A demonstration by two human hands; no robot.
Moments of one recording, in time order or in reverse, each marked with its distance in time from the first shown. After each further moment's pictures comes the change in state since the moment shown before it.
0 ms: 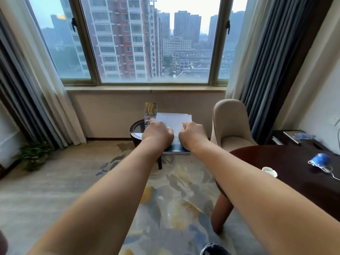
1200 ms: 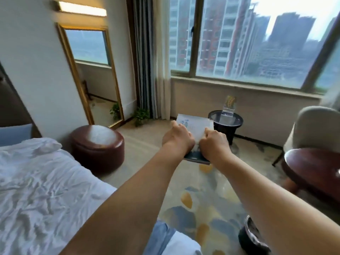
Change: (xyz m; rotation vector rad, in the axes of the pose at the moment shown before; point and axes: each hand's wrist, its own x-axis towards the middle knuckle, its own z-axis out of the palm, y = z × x) left_hand -0.550 -0.207 -0.119 -0.013 0.196 -0.359; right_hand -0.537 -0.114 0.072 0.051 -0.148 -0.337
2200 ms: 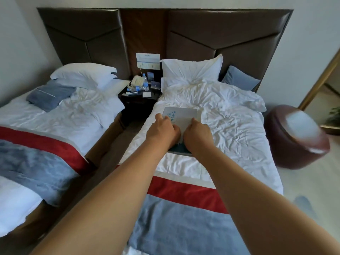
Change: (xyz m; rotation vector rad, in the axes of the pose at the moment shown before) left_hand -0.456 -0.454 -0.159 0.191 0.406 -1.251; right_hand -0.441 -0.342 0.316 0.077 -0.893 -0.942
